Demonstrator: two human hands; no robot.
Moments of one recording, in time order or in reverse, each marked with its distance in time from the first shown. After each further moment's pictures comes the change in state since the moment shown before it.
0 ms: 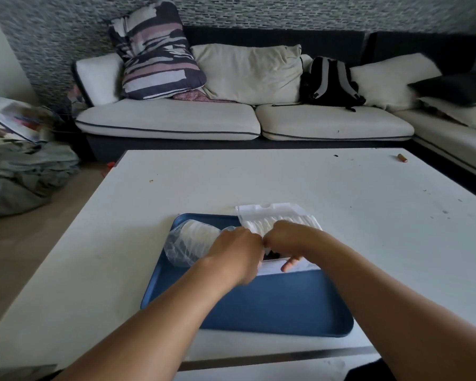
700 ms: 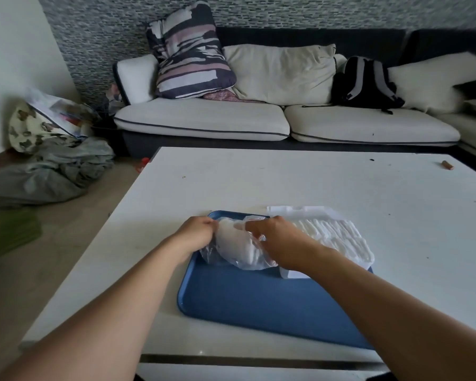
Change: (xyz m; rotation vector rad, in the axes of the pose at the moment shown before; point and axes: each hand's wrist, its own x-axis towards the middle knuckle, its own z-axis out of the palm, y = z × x) left_hand -0.021 -0.142 0.019 -1.004 0.154 -0.647; right_hand 0.016 -0.035 0.048 -0.343 0.210 -0.754
